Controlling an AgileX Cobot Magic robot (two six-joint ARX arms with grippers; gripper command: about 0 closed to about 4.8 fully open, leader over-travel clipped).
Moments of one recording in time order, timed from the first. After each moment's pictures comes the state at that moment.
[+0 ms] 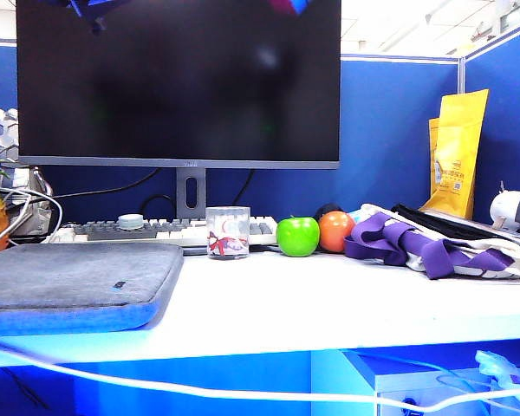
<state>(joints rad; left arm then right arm) -0.03 1.85 1.90 -0.97 1.45 0.74 0.21 1.96 2.36 -0.96 -0.96 0.29</state>
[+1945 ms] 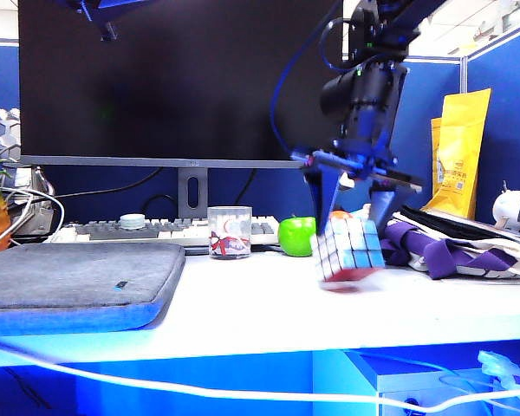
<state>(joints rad) -0.08 1.85 1.90 -1.09 1.39 0.77 0.34 2.29 2.17 -1.36 -0.24 0.11</state>
